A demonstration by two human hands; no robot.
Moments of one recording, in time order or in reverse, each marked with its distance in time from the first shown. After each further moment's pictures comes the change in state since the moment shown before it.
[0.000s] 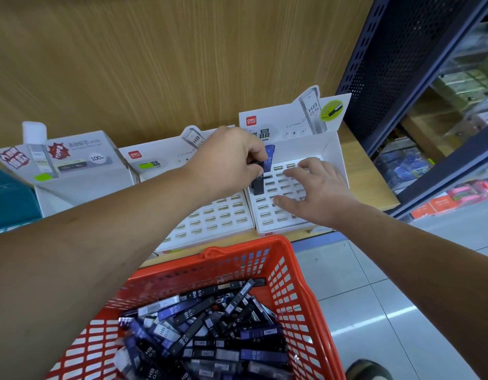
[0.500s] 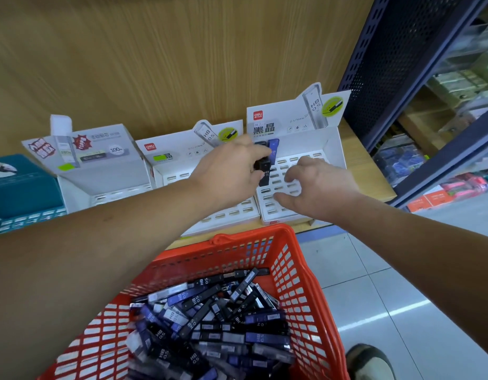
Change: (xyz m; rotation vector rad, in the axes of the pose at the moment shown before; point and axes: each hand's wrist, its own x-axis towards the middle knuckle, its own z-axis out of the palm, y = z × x) left_hand -0.030 -0.005 0.006 0.216 -0.037 0.084; right_hand -0.024 -0.034 -0.026 -0.161 0.027 -0.081
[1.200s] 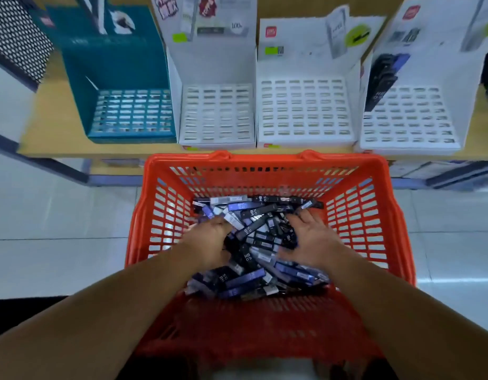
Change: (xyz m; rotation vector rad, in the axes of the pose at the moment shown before) left_hand -0.298 -0.095 0.112 -0.035 -0.747 -0.488; right_hand -0.117 -0.141 0.170 0.037 -0.726 -0.055
